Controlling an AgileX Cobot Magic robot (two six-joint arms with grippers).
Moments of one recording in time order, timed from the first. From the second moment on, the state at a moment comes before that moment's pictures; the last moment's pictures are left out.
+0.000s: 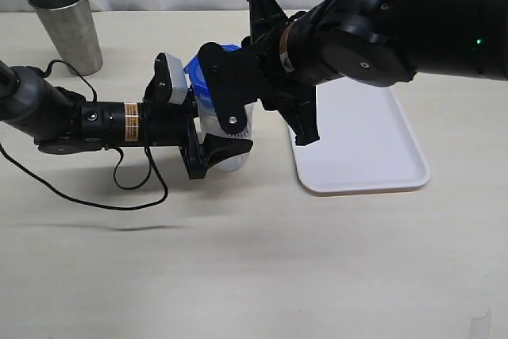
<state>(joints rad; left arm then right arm) -0.30 2.27 -0.99 1.17 -1.11 -0.36 0.76 1.71 -1.15 -0.49 0.49 -0.87</state>
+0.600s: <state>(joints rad) -0.31 2.27 -0.99 1.18 -1.11 -0.36 0.74 1.66 -1.14 -0.22 0.45 -0.81</state>
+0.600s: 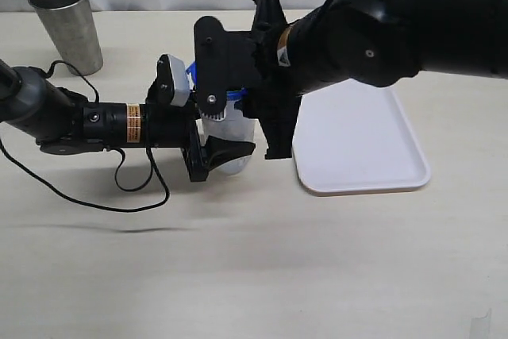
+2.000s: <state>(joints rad) -0.32 2.27 -0.99 1.22 -1.15 -0.02 0.46 1.84 -1.54 0.44 1.08 -0.64</state>
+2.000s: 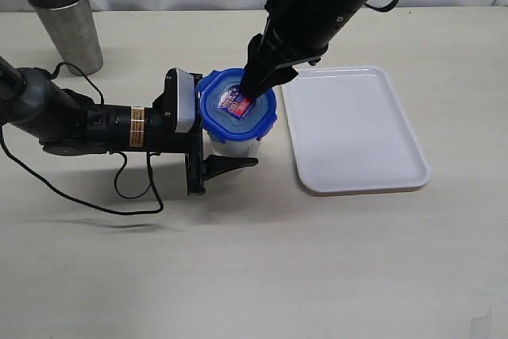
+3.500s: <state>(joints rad) -0.32 2.14 -0.99 1.53 -1.06 -0.11 0.58 1.62 -1.55 0.23 1.16 -0.77</state>
